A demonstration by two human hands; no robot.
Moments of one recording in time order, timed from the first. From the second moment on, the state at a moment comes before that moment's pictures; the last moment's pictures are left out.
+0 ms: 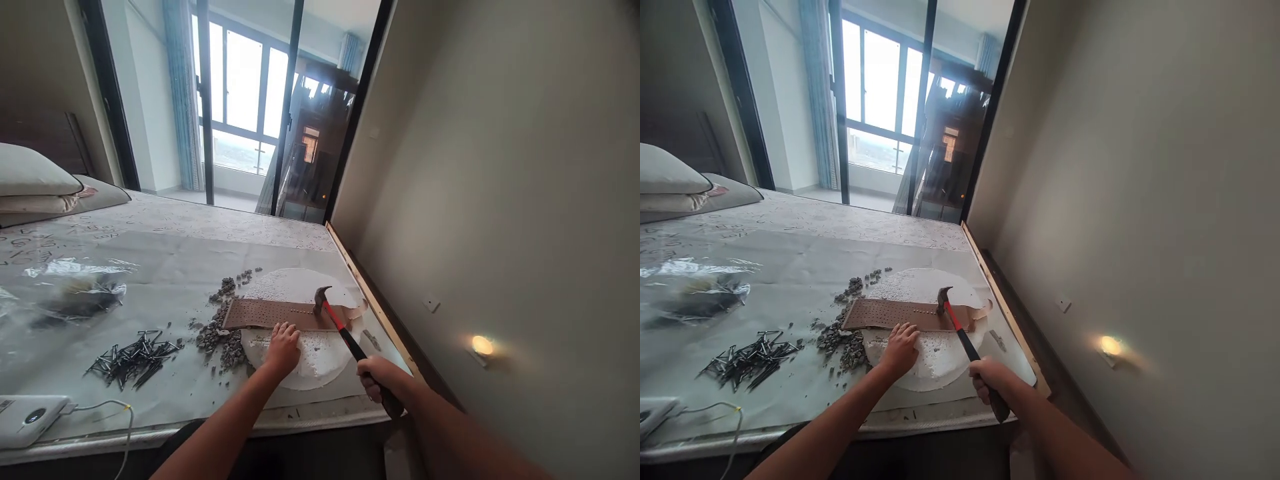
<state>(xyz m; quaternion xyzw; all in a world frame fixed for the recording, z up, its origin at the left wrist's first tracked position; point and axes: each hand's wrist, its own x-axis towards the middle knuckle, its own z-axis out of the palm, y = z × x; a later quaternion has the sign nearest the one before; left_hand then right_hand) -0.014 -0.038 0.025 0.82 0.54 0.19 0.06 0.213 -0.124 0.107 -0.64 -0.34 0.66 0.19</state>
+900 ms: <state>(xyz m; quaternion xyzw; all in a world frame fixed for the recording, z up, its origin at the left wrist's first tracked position) -0.019 -0.036 0.022 0.81 0.53 0.22 0.06 0.183 -0.133 0.075 -0.66 -0.38 0.60 0.24</state>
